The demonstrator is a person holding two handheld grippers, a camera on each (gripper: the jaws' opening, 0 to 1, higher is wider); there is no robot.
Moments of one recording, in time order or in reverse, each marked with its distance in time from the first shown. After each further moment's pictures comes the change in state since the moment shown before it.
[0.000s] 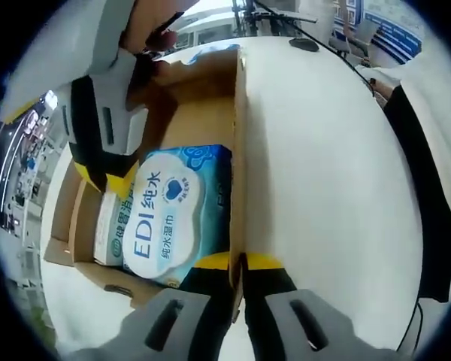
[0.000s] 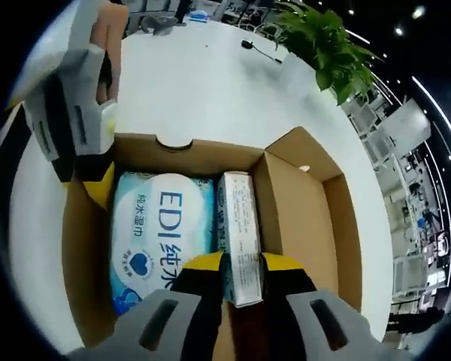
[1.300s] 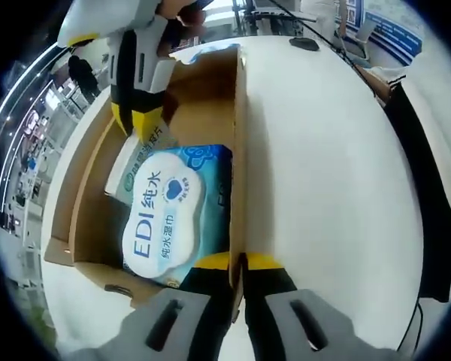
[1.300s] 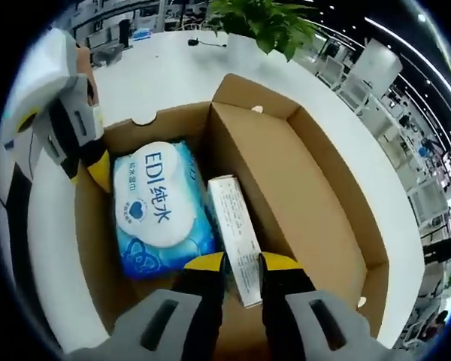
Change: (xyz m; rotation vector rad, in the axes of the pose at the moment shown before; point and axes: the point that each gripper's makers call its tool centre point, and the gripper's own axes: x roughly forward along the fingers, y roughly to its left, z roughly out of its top) left arm 0.001 0.000 0.000 0.002 0.005 0.003; right arm -0.034 0.000 -0.070 0.391 0.056 0.022
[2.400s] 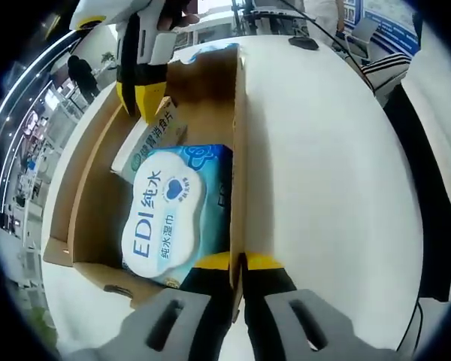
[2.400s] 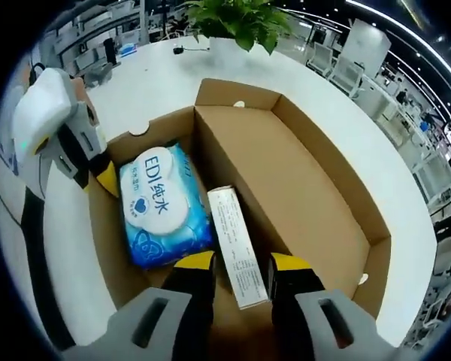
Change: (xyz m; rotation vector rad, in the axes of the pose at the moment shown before) left arm 0.000 -0.001 0.000 0.003 0.005 -0.001; right arm -0.019 -0.004 -0.012 0.100 0.021 0.062
